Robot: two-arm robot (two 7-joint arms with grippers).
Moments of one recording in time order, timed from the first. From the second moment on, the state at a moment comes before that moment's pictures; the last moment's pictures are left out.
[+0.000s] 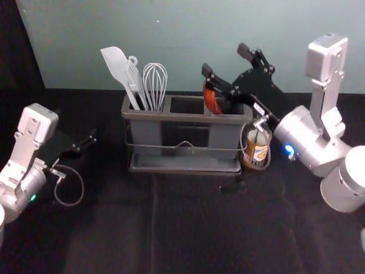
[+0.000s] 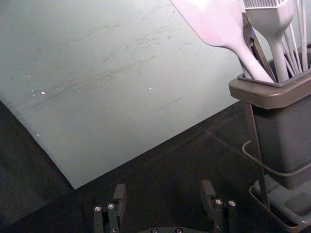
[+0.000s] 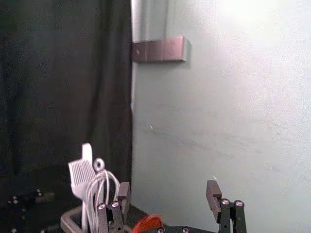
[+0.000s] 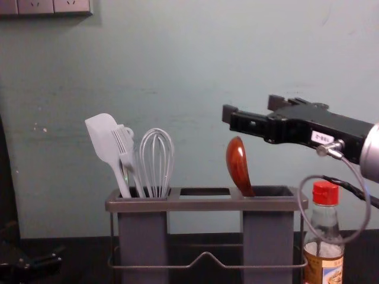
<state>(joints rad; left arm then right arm) -0.20 0.60 0.45 -1.41 -0.25 -0.12 0.03 0.29 0.29 -0.33 -1.58 0.29 -0.07 0.32</state>
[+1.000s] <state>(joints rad) -0.20 0.60 0.45 -1.41 -0.25 -0.12 0.03 -0.16 0.34 -0.20 -1.93 0.20 0.02 0.20</state>
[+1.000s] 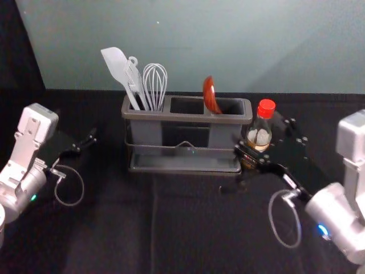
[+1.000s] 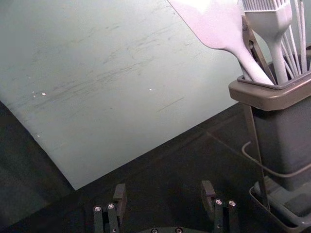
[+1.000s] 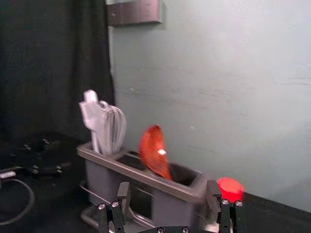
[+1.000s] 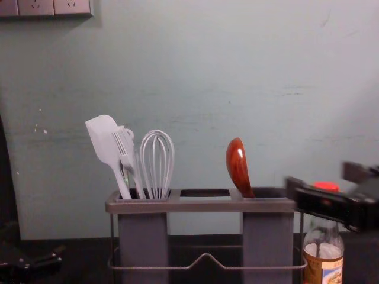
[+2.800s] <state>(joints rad) -0.20 0.60 0.45 -1.41 -0.25 -0.12 0.03 0.22 0.26 -0.12 -1.35 -0.04 -0.01 0.17</state>
